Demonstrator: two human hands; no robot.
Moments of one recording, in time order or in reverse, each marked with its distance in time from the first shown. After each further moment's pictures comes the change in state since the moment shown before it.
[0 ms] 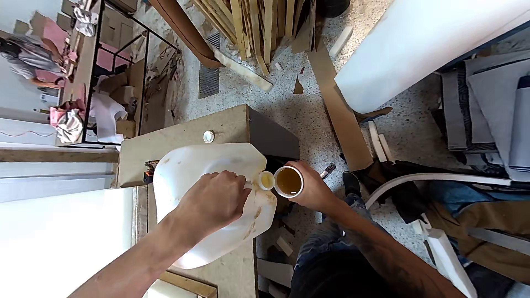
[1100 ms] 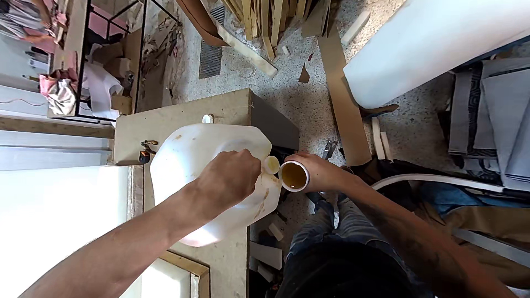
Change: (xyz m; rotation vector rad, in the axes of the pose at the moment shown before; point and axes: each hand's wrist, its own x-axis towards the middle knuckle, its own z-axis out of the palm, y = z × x) left_hand 0.044 0.023 -0.027 0.032 -0.308 -0.089; right_hand 0.042 0.014 -0.044 -0.173 -0.503 -0.224
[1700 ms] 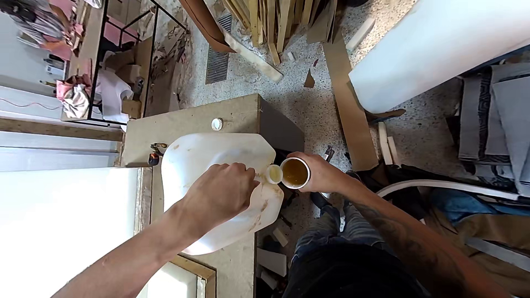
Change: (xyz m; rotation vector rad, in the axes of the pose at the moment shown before) left_hand -0.037 -0.034 0.040 -0.041 0.302 0.098; right_hand 0.019 -0.016 0.007 0.154 0.104 0.107
